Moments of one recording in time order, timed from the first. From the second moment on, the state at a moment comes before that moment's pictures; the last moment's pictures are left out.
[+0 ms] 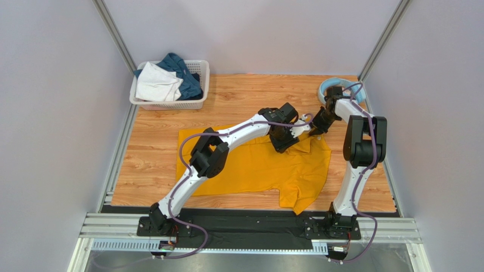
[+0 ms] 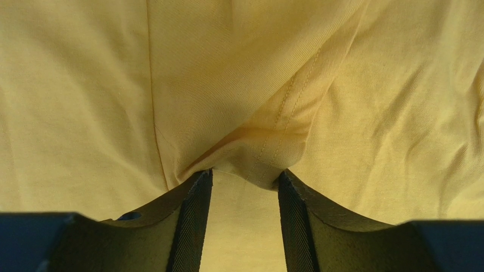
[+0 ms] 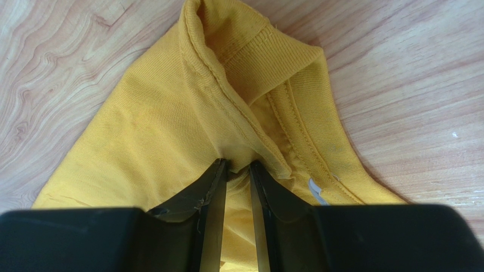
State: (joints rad) left arm -0.91 2.48 2.22 -0.85 0.22 0.31; right arm -0.07 2.05 1.47 -0.72 -0.20 0.63
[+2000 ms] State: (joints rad) left arm -0.91 2.44 2.30 -0.97 0.27 0.41; right arm -0.07 2.05 1.47 -0.72 -0.20 0.63
